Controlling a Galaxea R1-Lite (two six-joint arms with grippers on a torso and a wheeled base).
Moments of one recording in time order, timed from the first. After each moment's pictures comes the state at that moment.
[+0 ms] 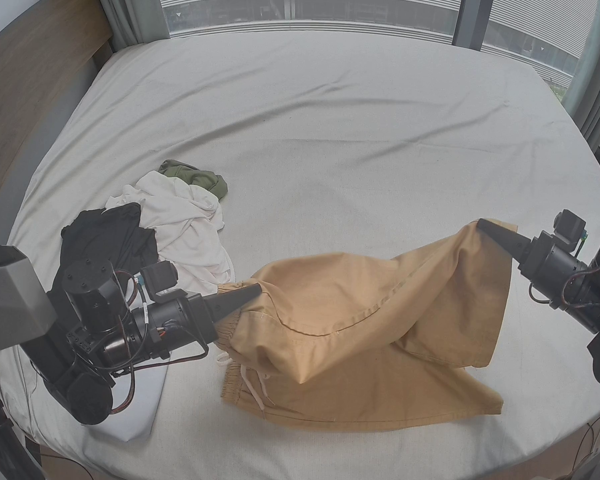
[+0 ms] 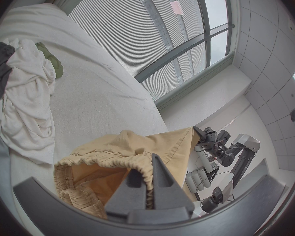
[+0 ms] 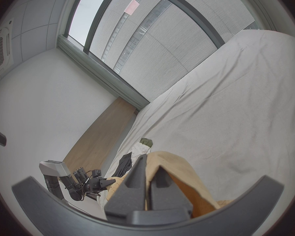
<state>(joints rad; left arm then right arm) -0.38 1.98 -0.40 -1.55 -0.58 -0.60 0.20 1.60 -0.36 -1.37 0.47 0.63</state>
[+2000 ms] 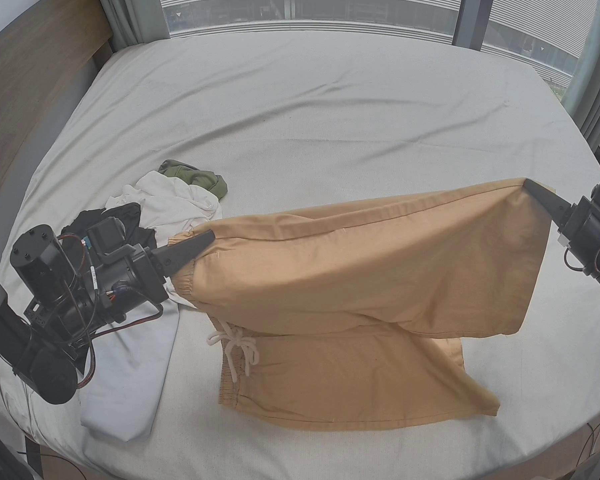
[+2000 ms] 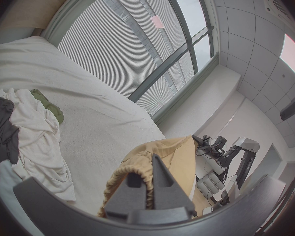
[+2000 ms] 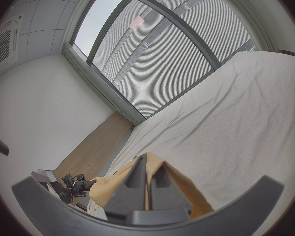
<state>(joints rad) -0.25 1.82 -0.44 -1.55 -0.64 -0.54 -0.02 1.54 -0.44 -1.36 0.57 0.68</state>
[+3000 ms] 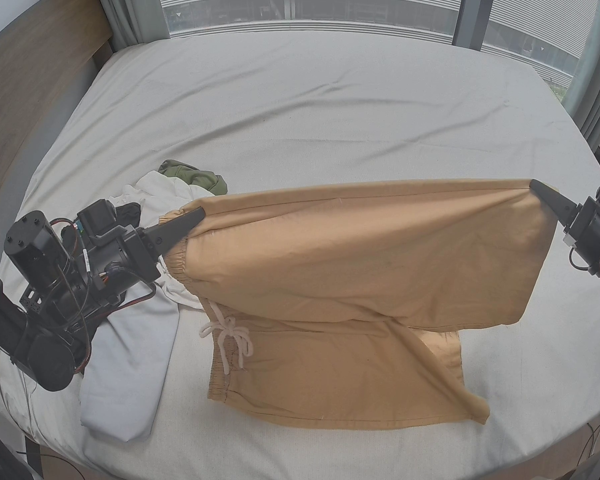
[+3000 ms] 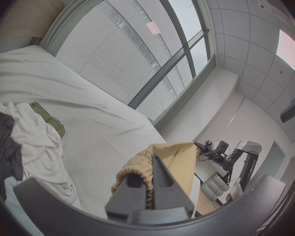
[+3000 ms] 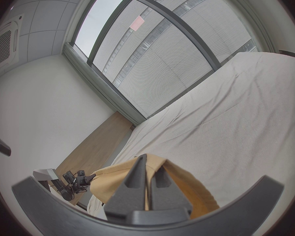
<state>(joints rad) -0.21 1.82 -0.50 -1.55 -0.64 -0.54 -0.06 1.54 -0.43 -1.37 0.61 0.68</state>
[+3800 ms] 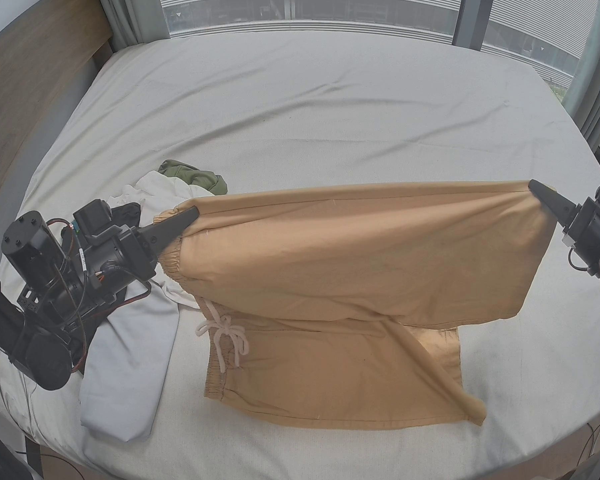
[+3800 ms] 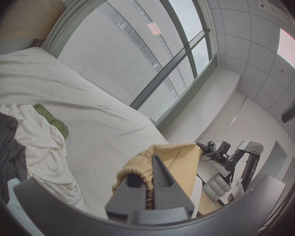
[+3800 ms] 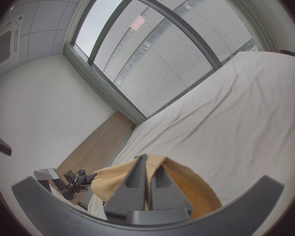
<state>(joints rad) -0.19 1.81 -0.49 -1.55 -0.64 -0.54 -0.05 1.54 -0.43 -1.37 0.61 0.68</state>
